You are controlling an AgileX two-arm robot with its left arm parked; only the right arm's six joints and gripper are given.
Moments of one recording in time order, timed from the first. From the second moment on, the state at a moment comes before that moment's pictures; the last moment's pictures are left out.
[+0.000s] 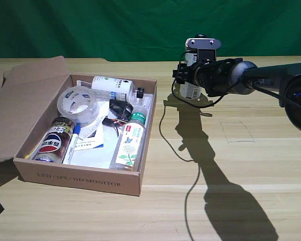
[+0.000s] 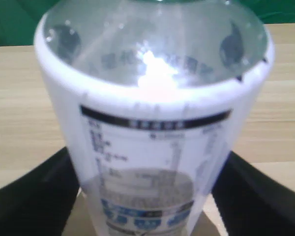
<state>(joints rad) 0.29 2.36 -1.74 -1.72 0.24 1.93</state>
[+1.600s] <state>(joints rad) 0.68 1.93 -1.40 -1.72 0.25 1.86</state>
